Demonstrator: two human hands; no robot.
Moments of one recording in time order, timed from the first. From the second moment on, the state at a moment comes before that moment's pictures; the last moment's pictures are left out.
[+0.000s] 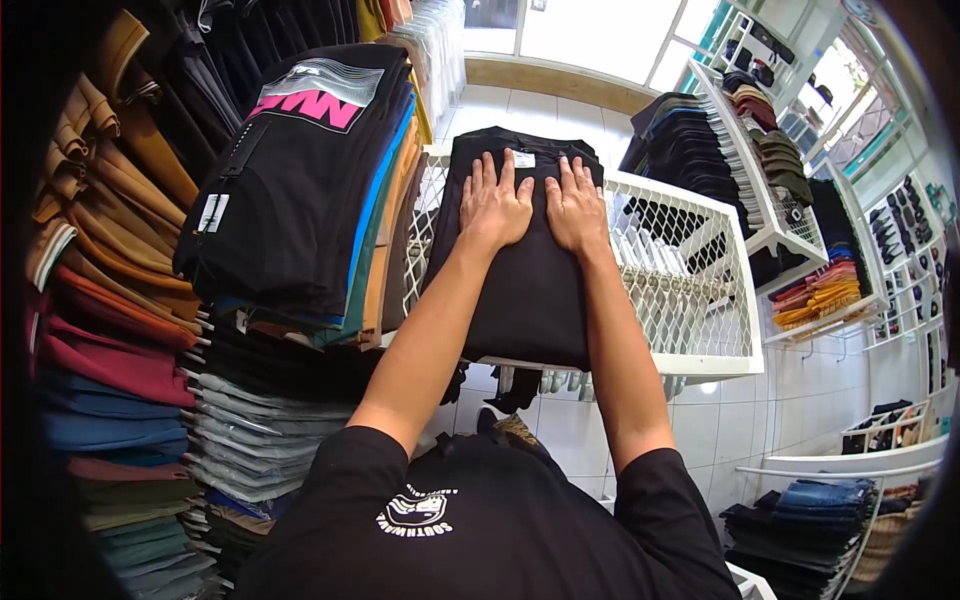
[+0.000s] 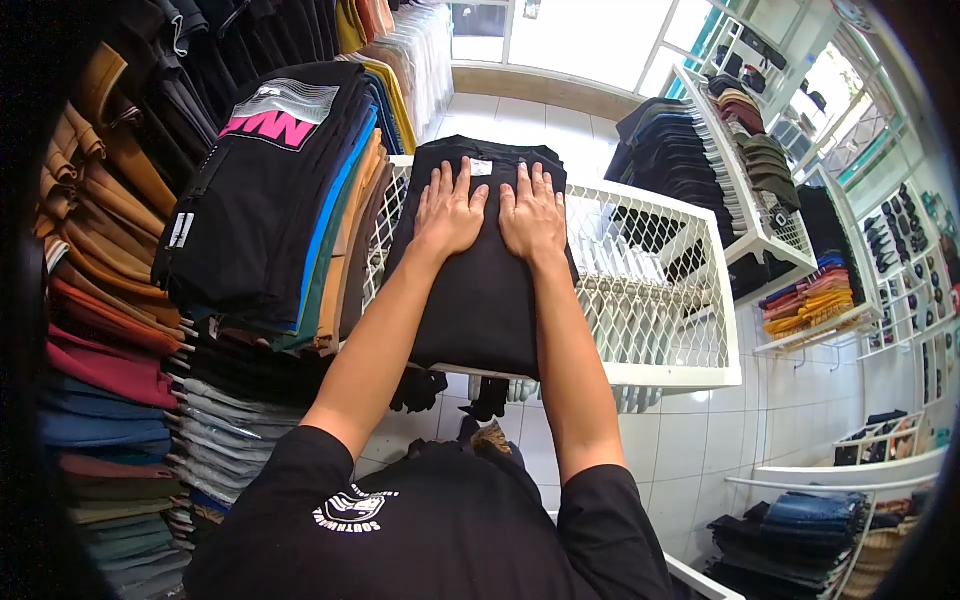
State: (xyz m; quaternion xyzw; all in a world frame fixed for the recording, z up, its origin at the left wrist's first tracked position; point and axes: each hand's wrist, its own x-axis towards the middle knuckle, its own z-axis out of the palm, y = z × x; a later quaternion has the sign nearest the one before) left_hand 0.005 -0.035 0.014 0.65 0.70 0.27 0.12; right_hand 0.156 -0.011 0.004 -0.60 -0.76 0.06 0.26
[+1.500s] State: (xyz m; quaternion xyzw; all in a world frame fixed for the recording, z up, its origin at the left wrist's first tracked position) left_hand -0.075 -0.559 -0.214 0.65 0.59 0.16 0.45; right_hand 0.150 -0.506 -0.199 -0.66 -0.57 0.36 0.32
